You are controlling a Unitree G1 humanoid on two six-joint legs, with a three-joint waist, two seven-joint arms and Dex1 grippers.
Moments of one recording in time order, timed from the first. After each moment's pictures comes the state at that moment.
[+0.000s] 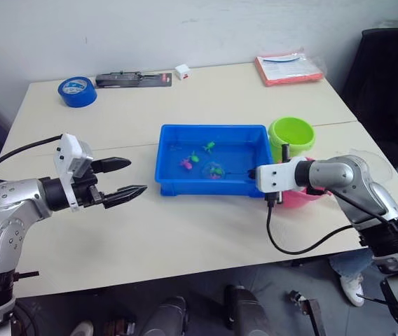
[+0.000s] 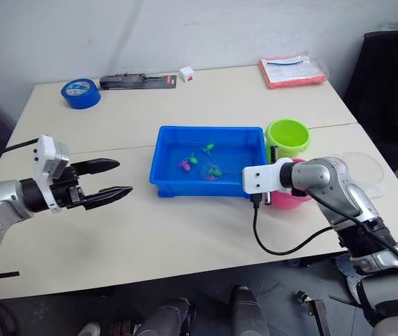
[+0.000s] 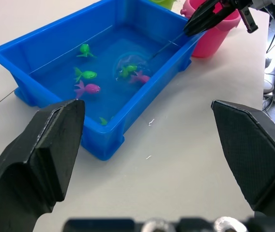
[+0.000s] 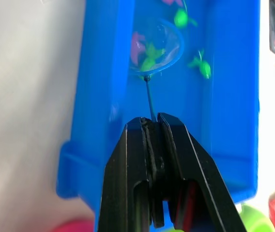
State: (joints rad) left arm -0.23 0.83 0.32 -0.32 -0.66 0.72 -0.87; right arm -0.69 -0.77 0.32 0.12 -0.23 -0.13 1.02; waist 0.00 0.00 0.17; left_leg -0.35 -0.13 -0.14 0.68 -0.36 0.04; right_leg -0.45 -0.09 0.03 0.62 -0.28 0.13
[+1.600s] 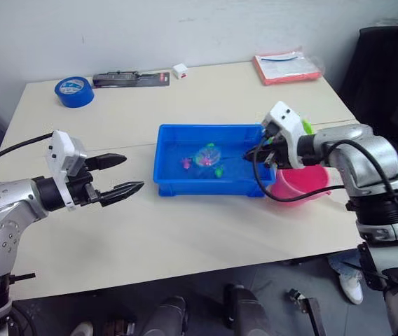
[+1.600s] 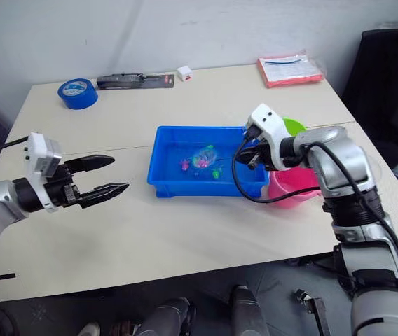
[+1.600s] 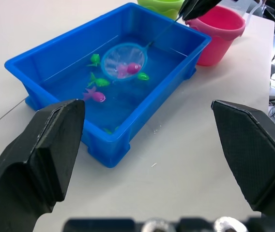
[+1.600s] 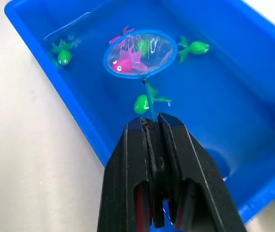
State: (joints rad) left arm -0.25 0.83 0.32 -0.33 -0.67 0.70 -0.86; right arm -0.89 -0.67 0.12 -0.03 0.22 1.05 0.98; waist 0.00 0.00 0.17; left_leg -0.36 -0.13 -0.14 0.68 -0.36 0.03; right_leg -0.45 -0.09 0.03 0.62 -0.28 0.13
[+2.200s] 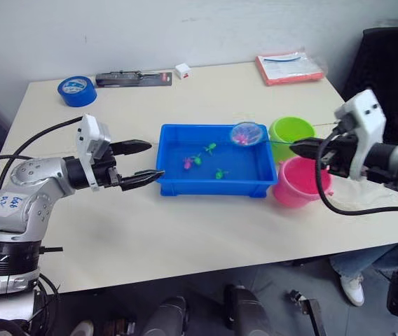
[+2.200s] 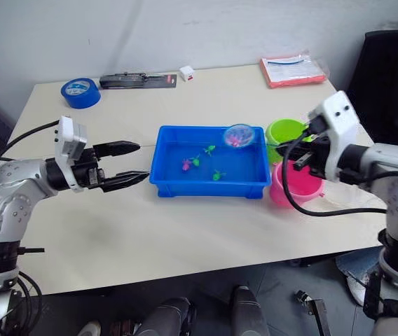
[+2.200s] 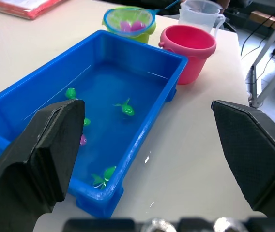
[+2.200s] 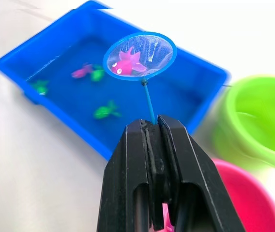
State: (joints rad) left arm -0.51 0.75 0.12 -0.08 -0.60 0.55 -0.99; right arm -0.60 -0.79 -0.36 -0.50 0.44 1.36 0.78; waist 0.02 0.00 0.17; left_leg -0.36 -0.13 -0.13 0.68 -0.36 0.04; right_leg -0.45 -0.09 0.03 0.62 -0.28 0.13
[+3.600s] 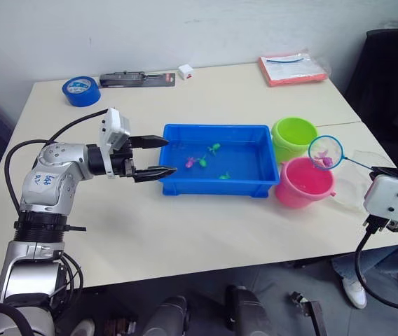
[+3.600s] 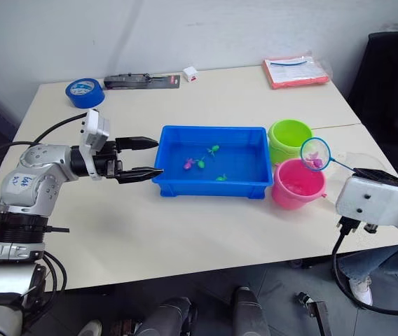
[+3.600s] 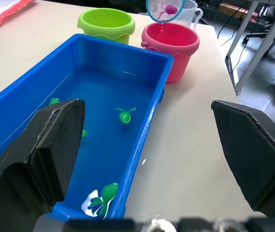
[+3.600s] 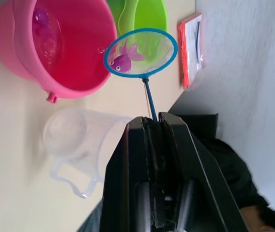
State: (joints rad) left arm -0.69 0.66 0.02 0.18 -0.47 0.43 -1.16; right arm 0.37 -1.14 -0.67 -0.69 -0.28 0.22 0.80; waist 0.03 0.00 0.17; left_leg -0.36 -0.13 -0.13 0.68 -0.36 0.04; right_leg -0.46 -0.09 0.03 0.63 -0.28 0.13
